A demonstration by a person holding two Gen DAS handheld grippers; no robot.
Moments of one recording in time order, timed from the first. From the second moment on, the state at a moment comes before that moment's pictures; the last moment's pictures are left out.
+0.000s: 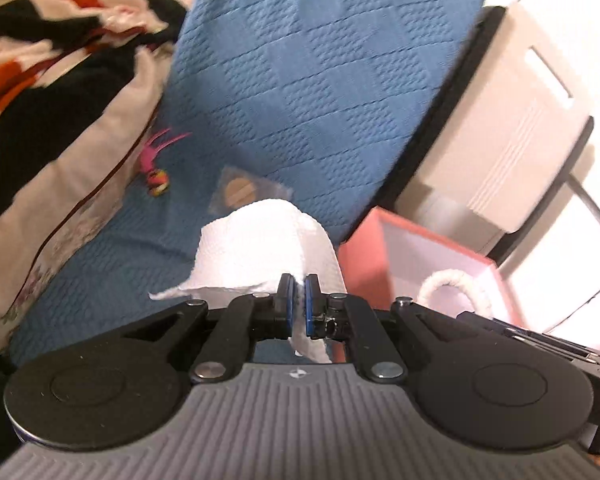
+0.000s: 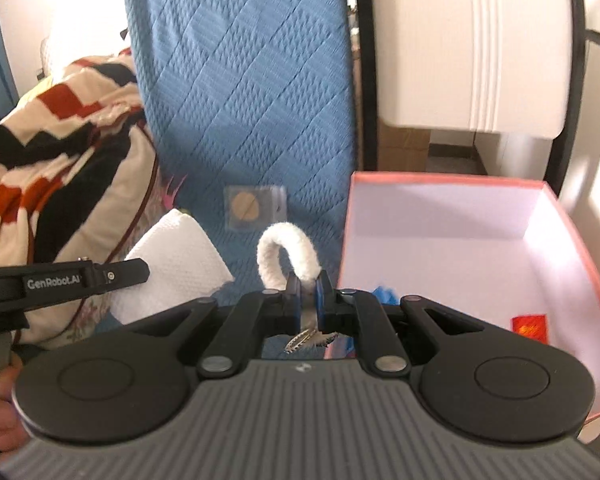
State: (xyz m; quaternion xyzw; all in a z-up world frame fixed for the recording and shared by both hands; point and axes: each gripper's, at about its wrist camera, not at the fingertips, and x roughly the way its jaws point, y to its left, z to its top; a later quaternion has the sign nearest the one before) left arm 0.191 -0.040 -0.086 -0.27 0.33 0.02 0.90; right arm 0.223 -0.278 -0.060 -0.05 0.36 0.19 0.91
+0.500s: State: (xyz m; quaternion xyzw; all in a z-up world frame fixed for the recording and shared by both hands) left arm 0.217 -0.094 -0.028 -0.25 0.30 -0.03 0.92; right arm 0.239 -0.323 -0.004 -0.04 0.32 0.17 0.93
